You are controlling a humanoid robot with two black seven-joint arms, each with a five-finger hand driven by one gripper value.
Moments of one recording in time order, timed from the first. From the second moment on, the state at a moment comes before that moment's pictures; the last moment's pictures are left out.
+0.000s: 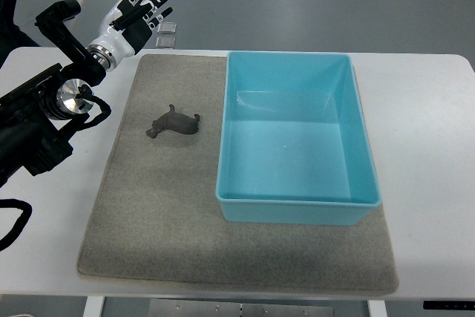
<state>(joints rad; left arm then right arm) -0.95 0.25 -0.64 -0.53 -0.08 -0.29 -0.23 0.04 0.00 -0.01 0.12 -0.06 0.18 0.06</state>
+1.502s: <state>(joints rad) -0.95 0.25 -0.62 -0.54 -0.07 -0.28 -0.27 0.04 0.00 -0.01 0.12 -0.06 0.18 0.06</state>
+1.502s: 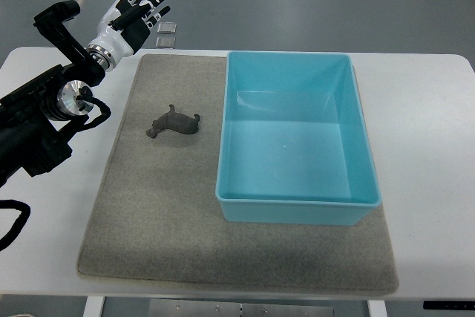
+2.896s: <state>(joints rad) -1.11 0.45 -0.20 -0.77 0.18 -0.30 -0.25 0.04 0.00 -0.01 0.12 -0.06 0.18 0.06</state>
